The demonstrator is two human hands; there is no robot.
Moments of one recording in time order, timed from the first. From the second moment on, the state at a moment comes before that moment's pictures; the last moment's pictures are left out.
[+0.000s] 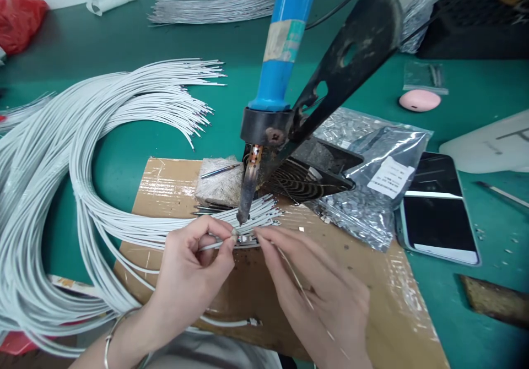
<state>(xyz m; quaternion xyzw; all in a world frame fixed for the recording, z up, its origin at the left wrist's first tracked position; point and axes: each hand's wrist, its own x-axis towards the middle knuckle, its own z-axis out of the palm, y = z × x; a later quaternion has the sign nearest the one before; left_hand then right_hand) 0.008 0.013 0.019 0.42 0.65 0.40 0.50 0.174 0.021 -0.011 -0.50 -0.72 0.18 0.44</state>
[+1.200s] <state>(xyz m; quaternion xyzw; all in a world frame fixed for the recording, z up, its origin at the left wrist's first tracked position) 0.014 0.022 0.026 0.45 0.65 0.46 0.40 0.146 0.002 0.000 -0.58 -0.44 0.43 0.54</state>
